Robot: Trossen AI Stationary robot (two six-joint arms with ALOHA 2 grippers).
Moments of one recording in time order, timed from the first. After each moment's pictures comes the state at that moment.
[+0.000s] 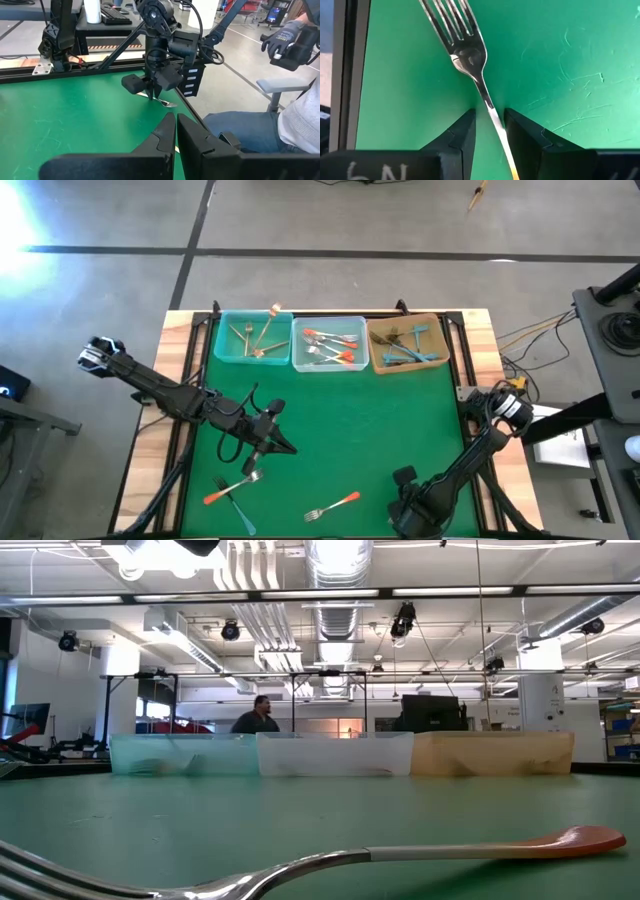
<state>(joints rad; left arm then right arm) -0.41 1.19 0.77 0.18 -0.02 -0.12 0.85 1.97 1.29 -0.85 -0.04 0.52</state>
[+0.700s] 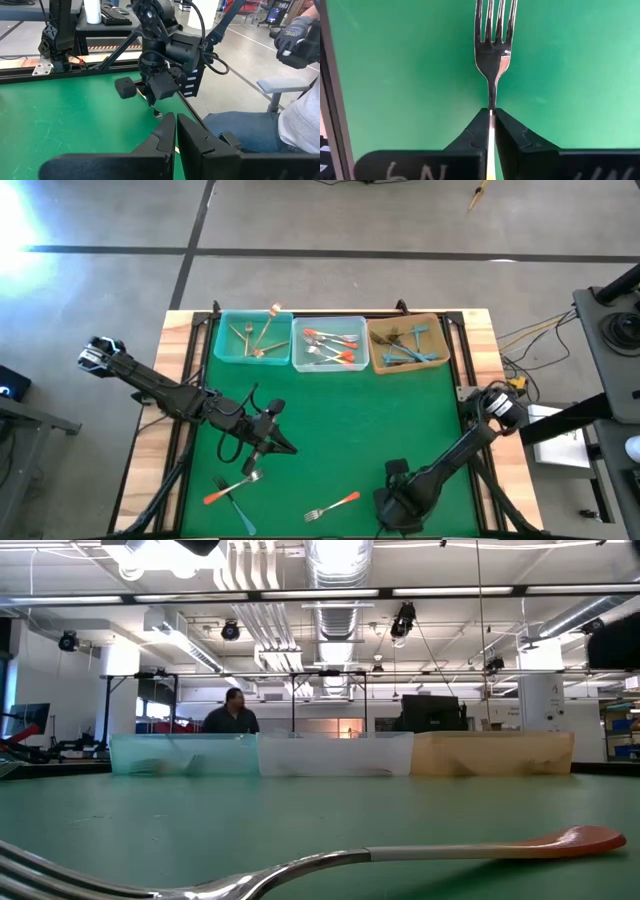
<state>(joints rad) -0.41 1.19 0.77 0.19 -0.02 -0.12 0.75 1.97 1.37 -0.90 -0.07 0.62</state>
